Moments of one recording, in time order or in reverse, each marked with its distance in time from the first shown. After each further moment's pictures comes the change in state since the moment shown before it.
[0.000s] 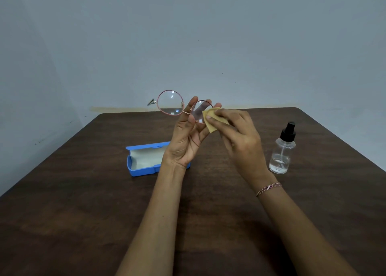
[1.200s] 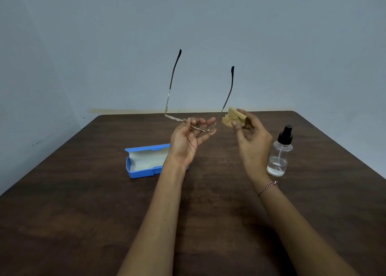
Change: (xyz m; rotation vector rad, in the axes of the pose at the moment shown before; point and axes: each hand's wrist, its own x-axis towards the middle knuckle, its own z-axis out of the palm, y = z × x) left_hand 0.007 -0.004 -0.008 0.149 0.354 -0.119; right_hand -0.003 0.015 0.005 0.402 0.193 0.766
